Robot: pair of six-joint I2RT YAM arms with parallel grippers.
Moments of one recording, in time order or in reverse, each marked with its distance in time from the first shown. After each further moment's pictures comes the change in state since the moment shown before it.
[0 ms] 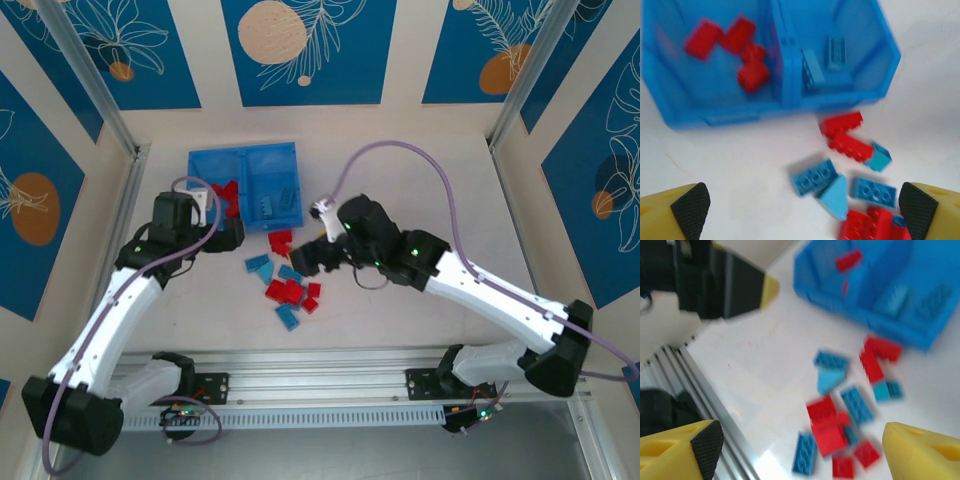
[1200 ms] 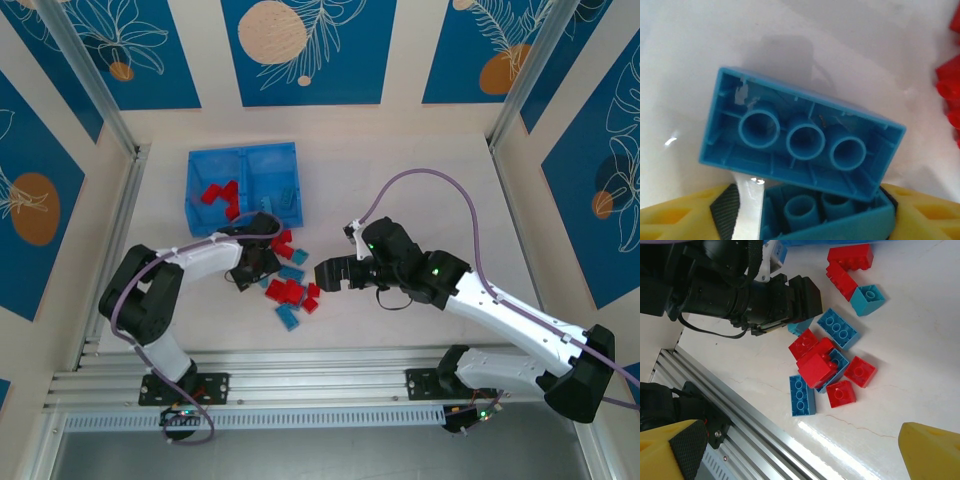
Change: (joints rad) left arm -0.299 0.625 -0.005 0.066 -0.175 -0.756; right arm -0.068 -0.144 -0.204 -0.047 -0.059 0.249
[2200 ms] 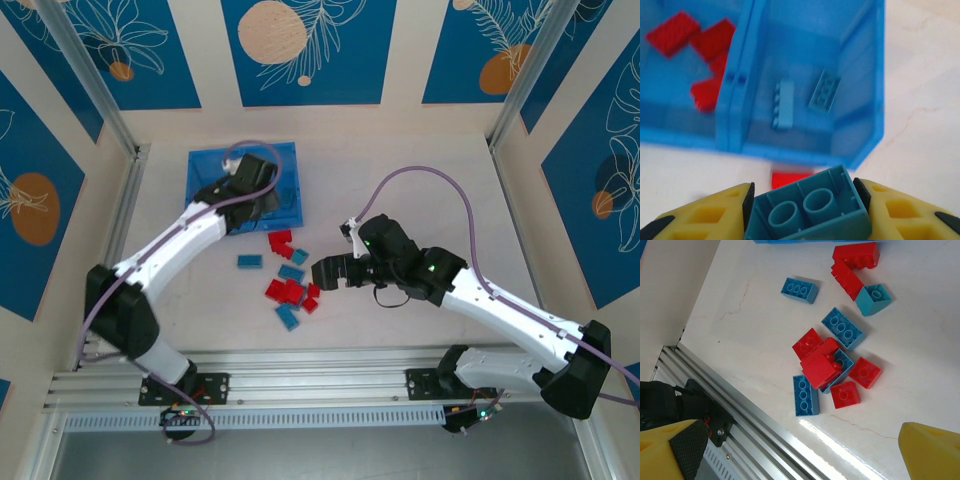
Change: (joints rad) left arm 0.019 -0.056 0.495 -0.075 -0.234 0.344; right arm 0.000 0.029 0.028 -0.006 -0.014 -0.006
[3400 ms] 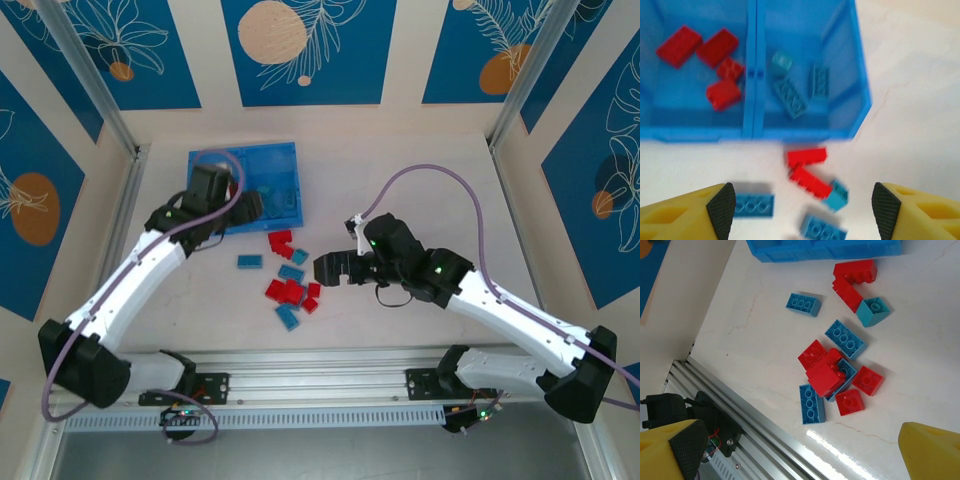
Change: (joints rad) left arm 0.103 -0.364 -0.286 0.005 0.238 0.192; right arm 0.006 -0.018 0.006 0.017 0.019 0.040
